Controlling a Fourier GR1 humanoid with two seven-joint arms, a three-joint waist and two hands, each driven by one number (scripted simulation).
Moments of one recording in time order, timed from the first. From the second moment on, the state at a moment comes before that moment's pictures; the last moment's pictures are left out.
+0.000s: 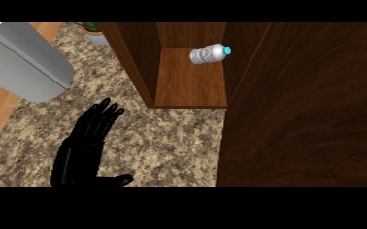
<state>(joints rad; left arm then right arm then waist) 0.05 0.41 -0.47 -1.72 0.71 0.18 -0.52 0.98 -0.35 0.41 -2.50 -0.03 0.66 -0.25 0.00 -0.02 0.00</state>
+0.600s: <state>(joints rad) 0.21 0.54 -0.33 -1.81 0.85 0.07 -0.52 0.87 -0.42 0.54 -2.50 0.01 0.62 -0.18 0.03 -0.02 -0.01</state>
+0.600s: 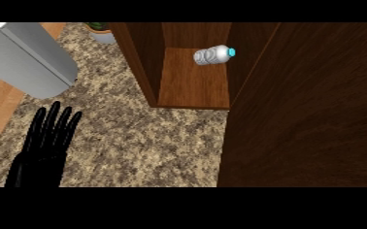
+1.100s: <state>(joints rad) 0.28 0.63 -0.24 -1.85 0.92 -0.05 -0.51 0.83 -0.36 0.62 -2.49 0.01 0.50 -0.10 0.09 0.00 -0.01</state>
